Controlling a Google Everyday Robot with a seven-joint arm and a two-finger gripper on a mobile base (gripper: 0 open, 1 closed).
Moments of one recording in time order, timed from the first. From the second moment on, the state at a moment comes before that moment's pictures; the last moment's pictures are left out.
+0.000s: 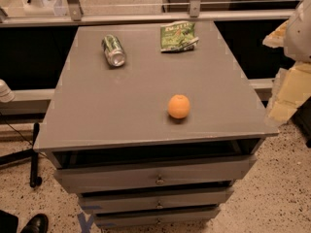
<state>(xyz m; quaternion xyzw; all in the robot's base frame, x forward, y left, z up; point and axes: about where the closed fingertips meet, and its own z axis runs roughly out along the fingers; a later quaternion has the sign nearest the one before) 0.438 -0.216 0.979 -0.60 0.78 -0.04 0.16</state>
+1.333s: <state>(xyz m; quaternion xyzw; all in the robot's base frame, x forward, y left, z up) 0.566 -0.106 0.943 -0.54 0.80 0.00 0.26</state>
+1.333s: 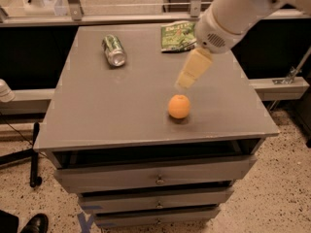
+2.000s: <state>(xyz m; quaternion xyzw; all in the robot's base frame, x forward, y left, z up) 0.623 -0.061 0.937 -0.46 0.84 0.01 0.29</state>
